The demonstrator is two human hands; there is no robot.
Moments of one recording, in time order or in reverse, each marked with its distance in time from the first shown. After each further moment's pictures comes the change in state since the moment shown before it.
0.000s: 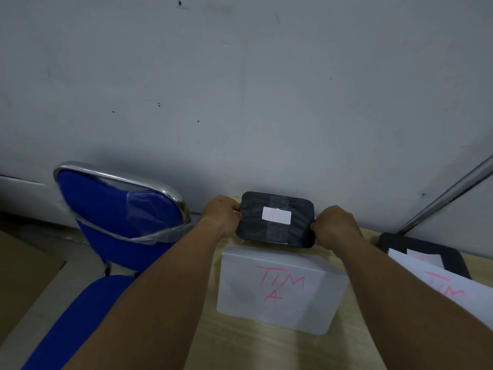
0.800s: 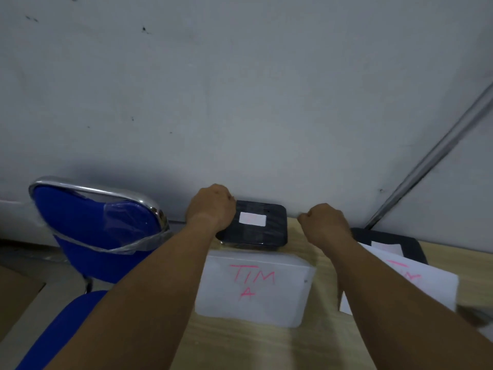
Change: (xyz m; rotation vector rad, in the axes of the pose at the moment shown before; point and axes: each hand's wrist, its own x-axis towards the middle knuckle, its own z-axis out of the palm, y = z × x) left_hand -0.017 0.052 -0.005 0.230 0.216 0.089; right_hand -0.020 0.023 -0.029 0.066 0.091 -0.075
